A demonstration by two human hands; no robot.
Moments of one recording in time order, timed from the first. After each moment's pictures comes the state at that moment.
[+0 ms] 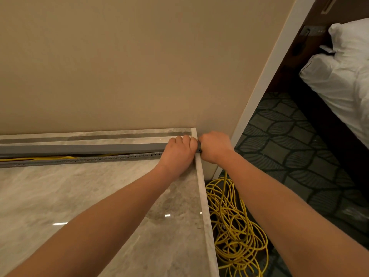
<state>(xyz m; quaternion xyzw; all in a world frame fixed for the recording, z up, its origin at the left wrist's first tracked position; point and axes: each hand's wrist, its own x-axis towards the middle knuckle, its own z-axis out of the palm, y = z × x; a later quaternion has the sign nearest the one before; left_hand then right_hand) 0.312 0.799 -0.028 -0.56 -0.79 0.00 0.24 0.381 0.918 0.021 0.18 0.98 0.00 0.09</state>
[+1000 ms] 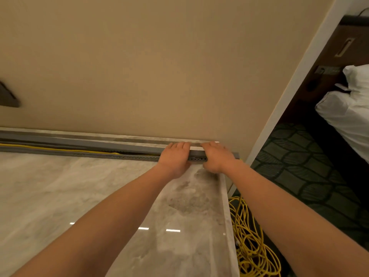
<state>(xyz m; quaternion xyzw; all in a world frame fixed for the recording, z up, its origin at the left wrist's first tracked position) 0.294 0.711 0.032 -0.45 -0.89 -0.04 -0.01 0.372 0.850 0.052 0.18 0.97 -0.09 0.12</state>
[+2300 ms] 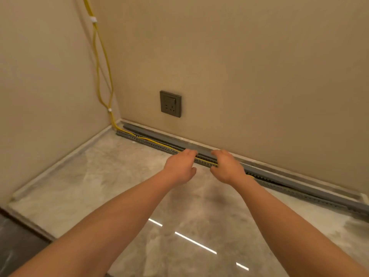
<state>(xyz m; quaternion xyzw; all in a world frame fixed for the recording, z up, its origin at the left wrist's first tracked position) 0.142 0.333 0.069 -0.27 -0.96 -0.10 -0.02 0.180 0.499 0.073 0.07 0.98 -0.17 0.03</state>
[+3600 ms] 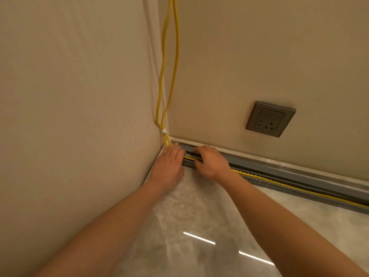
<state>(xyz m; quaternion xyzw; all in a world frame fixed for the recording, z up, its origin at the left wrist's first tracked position) -0.129 0.065 -0.004 -0.36 -0.93 -0.05 0.11 -0.093 0.228 0.021 0.06 0.98 -0.20 0.04</state>
